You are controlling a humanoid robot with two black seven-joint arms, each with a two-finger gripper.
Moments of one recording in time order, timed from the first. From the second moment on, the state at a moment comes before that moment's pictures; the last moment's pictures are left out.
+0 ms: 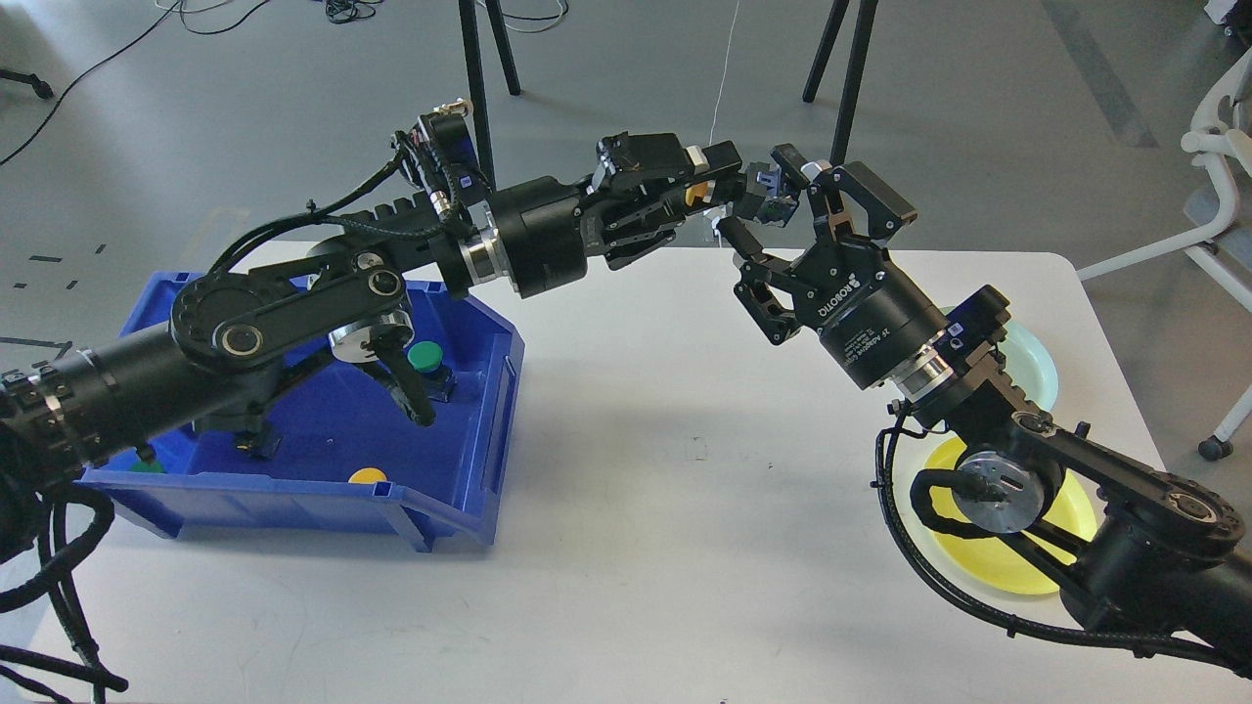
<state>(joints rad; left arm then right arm) -1.09 0.32 -0.22 -1.08 0.59 -0.36 -0.49 0.54 -0.43 0.62 1.46 -0.33 0.14 0.49</state>
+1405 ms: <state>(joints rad) -1.08 0.32 -0.25 -1.09 0.58 -0.36 -0.49 0.54 -0.45 0.64 1.48 -0.33 0.15 0.49</state>
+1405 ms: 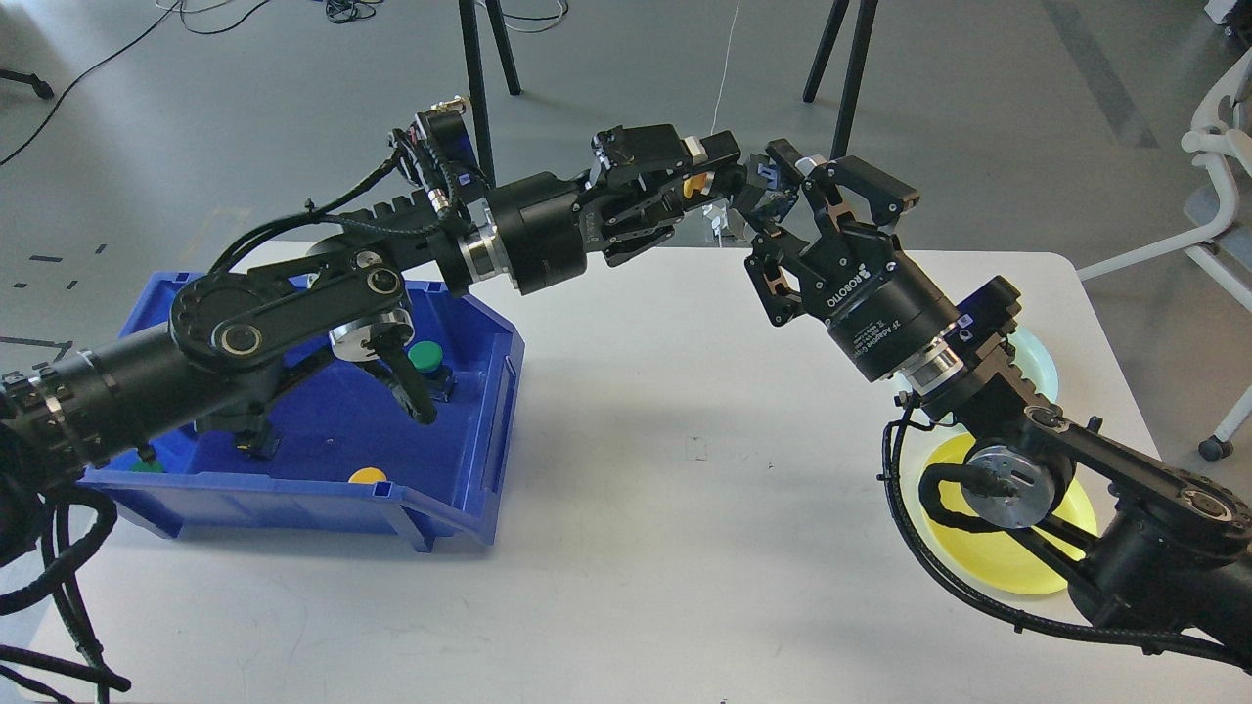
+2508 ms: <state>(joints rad) -1.07 0.32 -0.26 -1.09 0.57 -0.36 -0.49 -0.22 -0.67 0.92 1.53 -0.33 -0.49 0.49</state>
